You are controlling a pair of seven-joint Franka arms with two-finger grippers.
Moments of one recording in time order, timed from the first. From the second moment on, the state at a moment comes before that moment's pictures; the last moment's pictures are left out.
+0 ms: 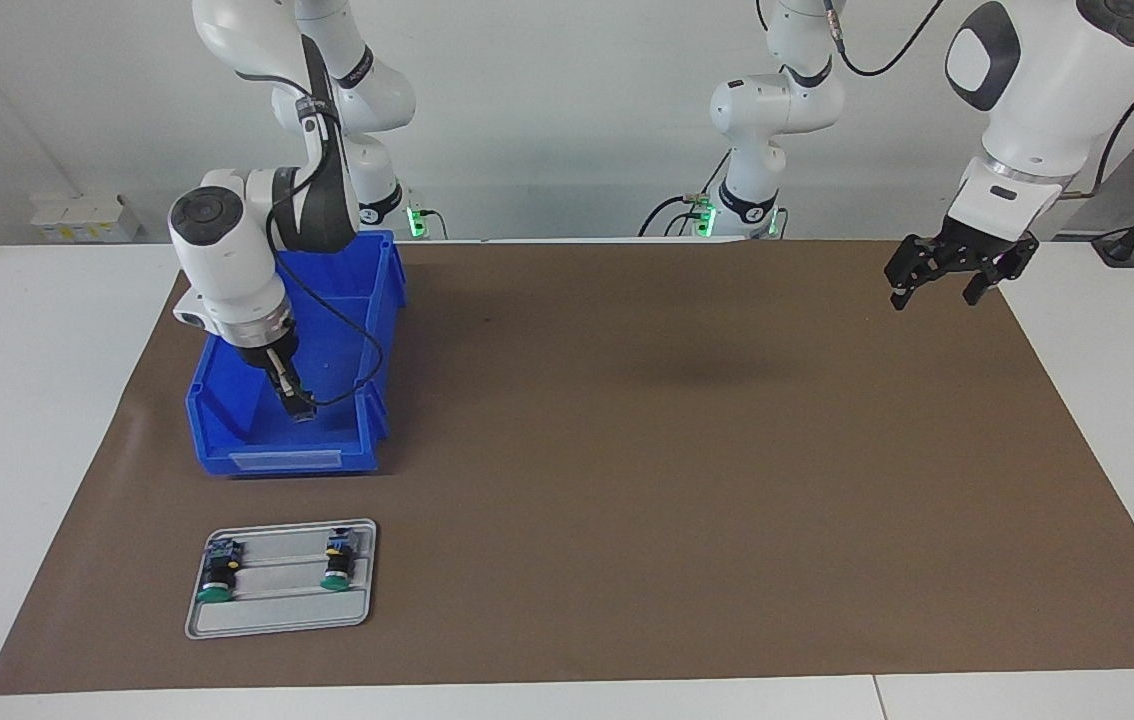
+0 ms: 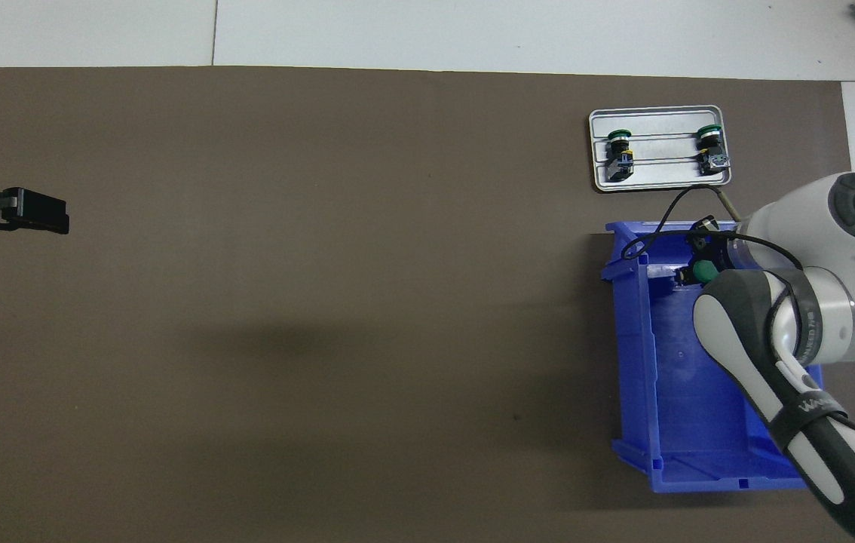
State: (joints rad) left arm 0.04 0.00 -0.08 -1.64 0.03 1.71 -0.01; right arm 0.08 0.14 -0.10 -2.07 -0.10 2.19 1.17
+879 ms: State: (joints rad) left arm 0.04 0.00 -0.08 -1.64 0.03 1.71 -0.01; right arm 0.06 0.07 -0.10 -2.08 -0.10 2.16 1.01
